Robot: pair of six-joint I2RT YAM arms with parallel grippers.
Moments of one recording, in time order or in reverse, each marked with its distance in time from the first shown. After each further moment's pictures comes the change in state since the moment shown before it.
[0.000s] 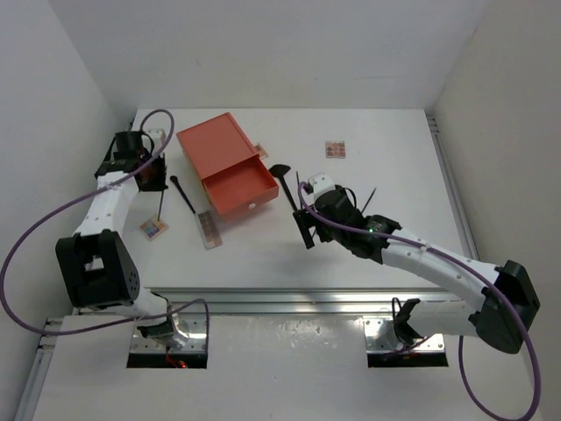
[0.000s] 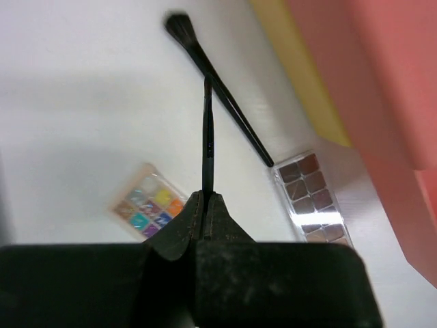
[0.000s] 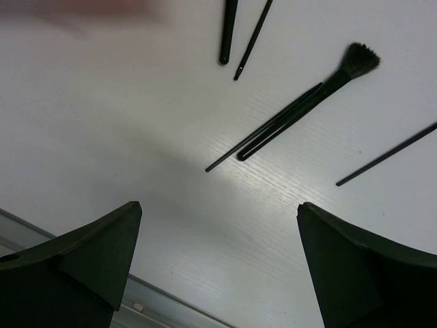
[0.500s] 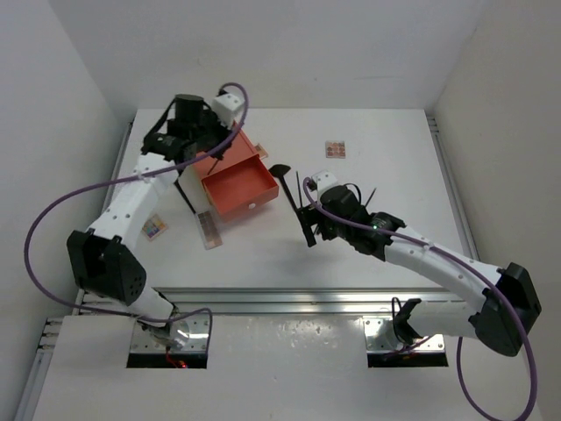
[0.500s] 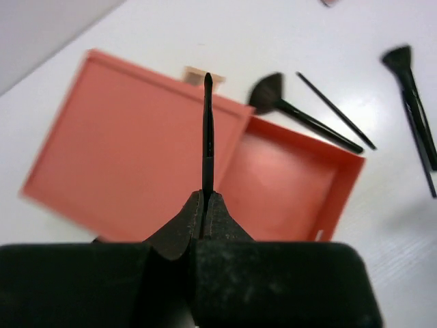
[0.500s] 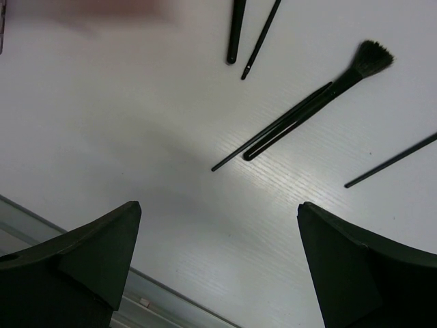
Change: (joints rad) left arm -0.408 -0.009 0.353 0.029 0.091 0.175; right arm -0.051 -0.010 0.000 0.003 -0.085 -0.009
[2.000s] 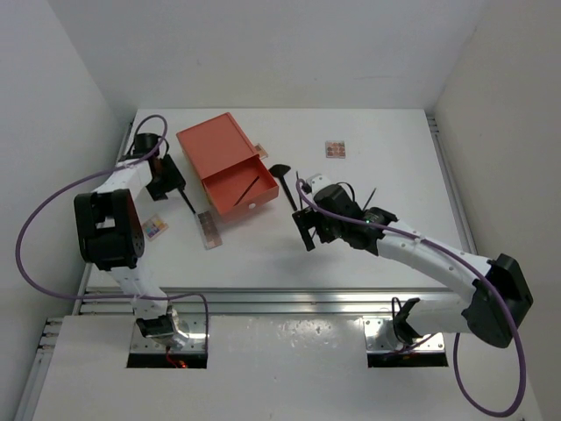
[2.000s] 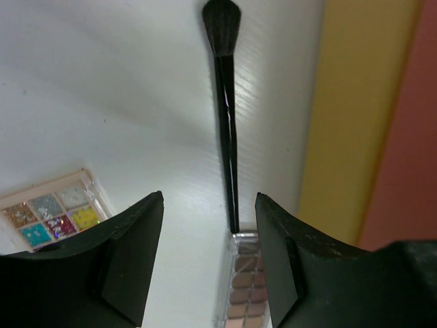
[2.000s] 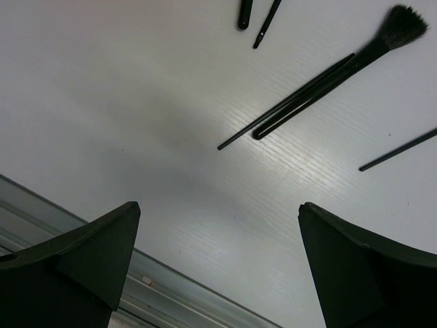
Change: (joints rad) left arm 0.384 0.269 -0.240 0.007 -0.232 -0.711; right arm -0.001 0.068 0.045 -0.088 -0.047 0.010
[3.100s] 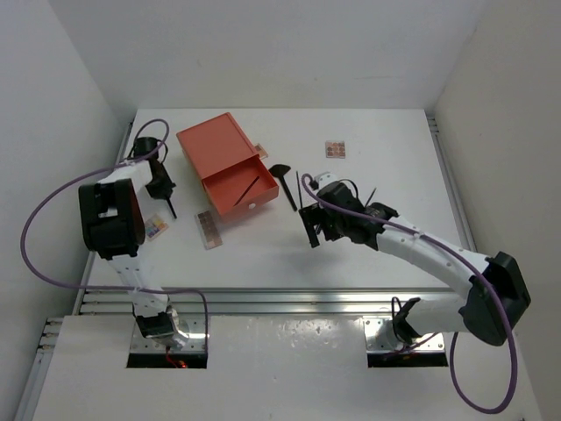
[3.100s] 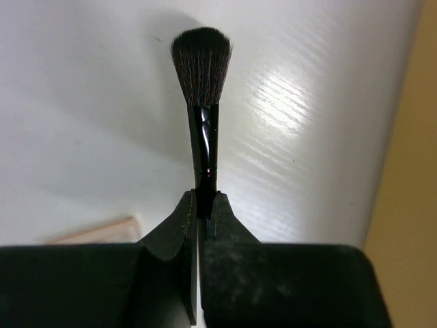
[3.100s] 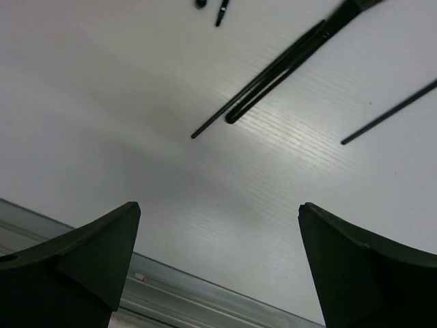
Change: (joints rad) left arm 0.028 0.151 0.024 0.084 -0.099 0.078; right arm -0.034 0.022 0.020 -0.072 0.028 0.042
